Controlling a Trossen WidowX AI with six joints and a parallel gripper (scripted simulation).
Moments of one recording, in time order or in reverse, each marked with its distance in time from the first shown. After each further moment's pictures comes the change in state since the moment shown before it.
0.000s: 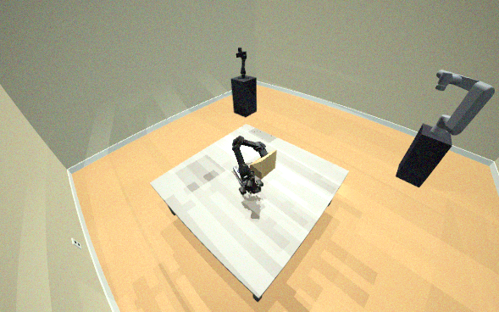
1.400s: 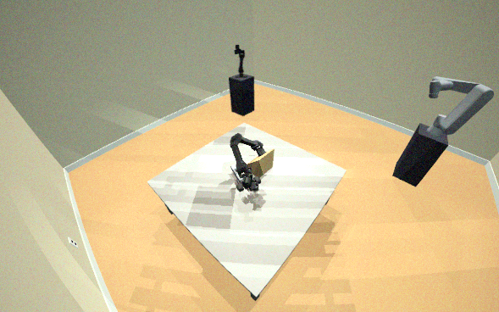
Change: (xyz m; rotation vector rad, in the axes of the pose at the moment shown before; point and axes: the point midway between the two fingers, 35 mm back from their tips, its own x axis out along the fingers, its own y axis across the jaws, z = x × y) arm -0.018 0.001 -0.002 0.000 -0.001 0.001
